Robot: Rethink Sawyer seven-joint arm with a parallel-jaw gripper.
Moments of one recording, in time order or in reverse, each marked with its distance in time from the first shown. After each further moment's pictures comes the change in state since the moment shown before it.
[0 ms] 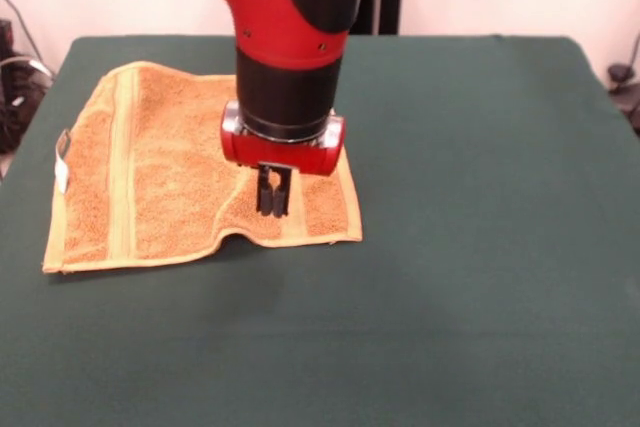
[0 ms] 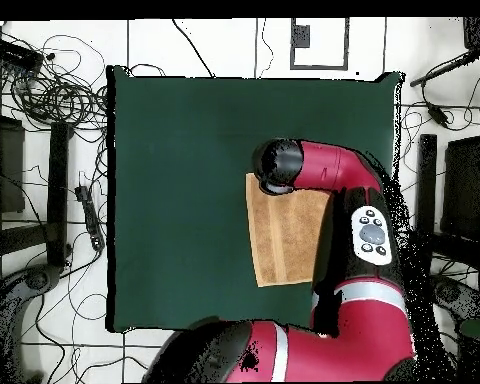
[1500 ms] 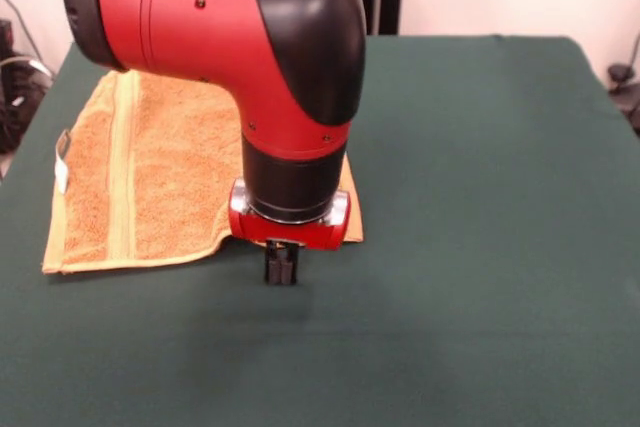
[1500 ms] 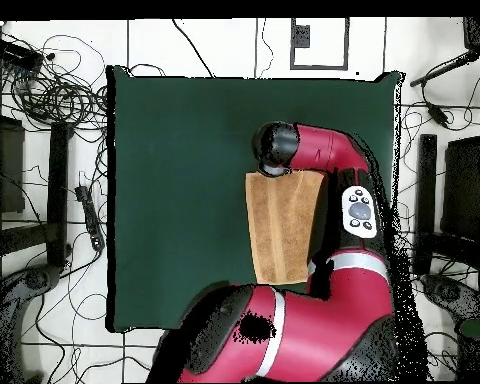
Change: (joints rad) arm -0.001 0.180 0.025 -0.229 0.011 0.056 0.000
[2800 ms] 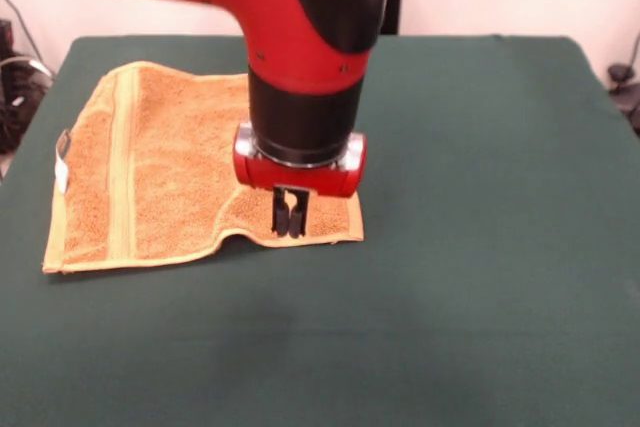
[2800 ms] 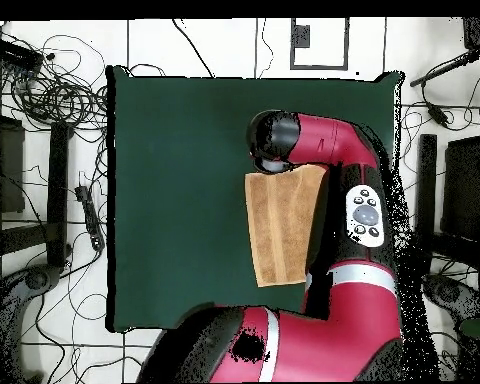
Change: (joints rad) arm 0.017 -0.122 -0.001 0.048 0.001 0.111 0.000
